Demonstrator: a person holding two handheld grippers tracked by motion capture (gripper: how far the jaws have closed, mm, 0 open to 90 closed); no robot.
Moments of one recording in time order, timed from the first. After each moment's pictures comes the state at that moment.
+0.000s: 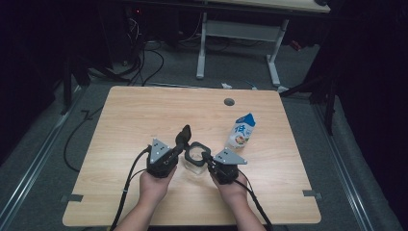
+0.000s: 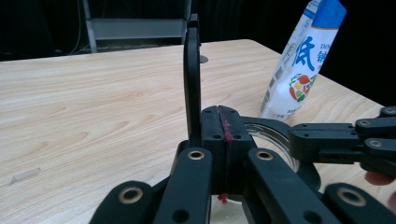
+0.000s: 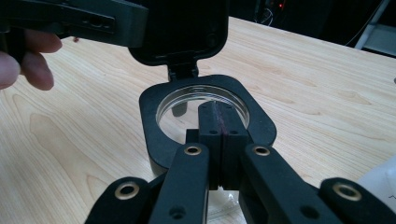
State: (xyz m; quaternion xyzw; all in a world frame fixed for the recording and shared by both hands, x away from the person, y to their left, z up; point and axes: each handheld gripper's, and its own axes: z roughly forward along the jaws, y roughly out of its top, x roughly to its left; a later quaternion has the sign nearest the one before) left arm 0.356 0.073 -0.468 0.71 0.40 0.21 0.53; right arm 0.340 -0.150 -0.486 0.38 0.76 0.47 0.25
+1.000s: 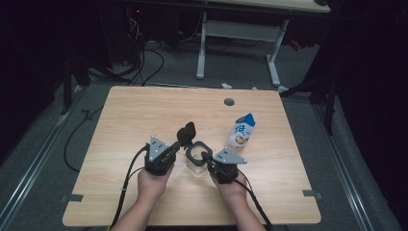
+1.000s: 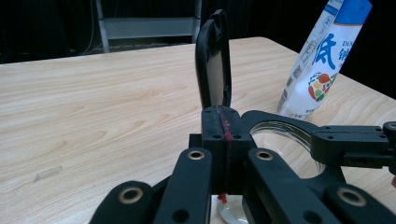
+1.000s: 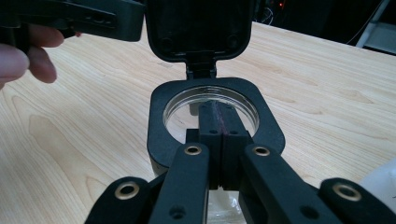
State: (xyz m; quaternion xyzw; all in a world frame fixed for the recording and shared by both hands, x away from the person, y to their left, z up) left arm 0.360 0.080 -0.468 0.71 0.41 0.23 0.52; right arm 0.342 -0.149 -0.488 0.38 0.75 0.47 0.25
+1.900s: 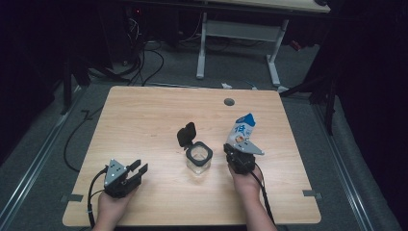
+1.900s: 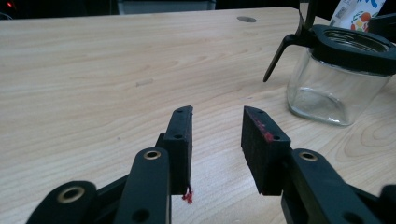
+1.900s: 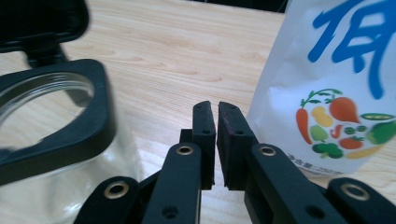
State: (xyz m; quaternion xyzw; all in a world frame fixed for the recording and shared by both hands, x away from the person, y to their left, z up) left arm 0.322 0.189 -0.517 0.72 0.42 0.22 0.50; right arm 0.370 -0.202 -0.494 0.49 0.71 0.42 0.28
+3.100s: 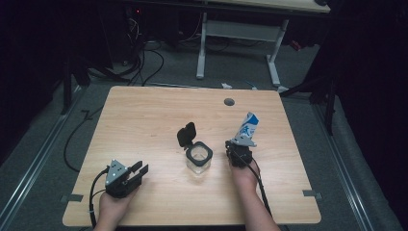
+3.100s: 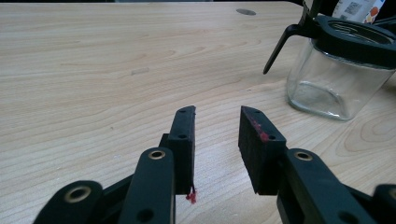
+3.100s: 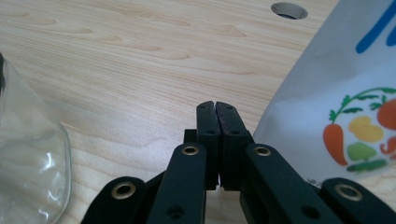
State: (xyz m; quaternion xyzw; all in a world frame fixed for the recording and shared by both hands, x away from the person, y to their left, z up) left arm 0.323 0.188 -0.522 0.72 0.43 0.21 0.50; right arm 0.399 -0.204 -0.514 0.52 0.72 0.36 0.30
